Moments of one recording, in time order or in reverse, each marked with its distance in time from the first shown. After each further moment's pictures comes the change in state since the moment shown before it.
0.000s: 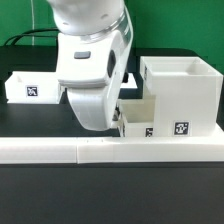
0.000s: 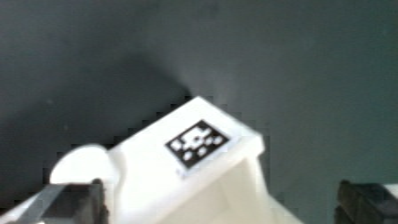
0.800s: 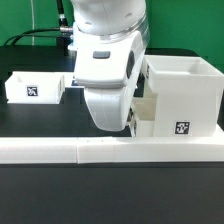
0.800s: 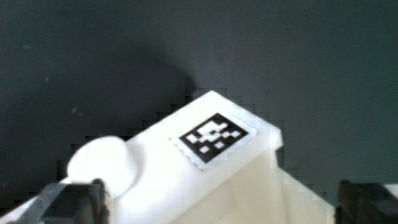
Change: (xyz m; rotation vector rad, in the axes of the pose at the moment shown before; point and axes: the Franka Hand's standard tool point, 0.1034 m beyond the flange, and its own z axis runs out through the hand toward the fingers) arm 0.015 -0.001 0.002 0.007 -0.031 0.003
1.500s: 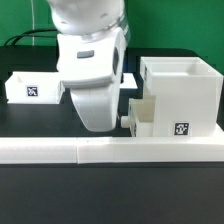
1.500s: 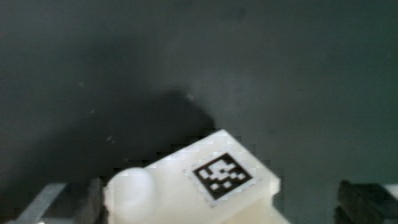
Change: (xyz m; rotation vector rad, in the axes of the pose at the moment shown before) arm -0.028 0.006 -0.011 -0.022 0.024 -0.145
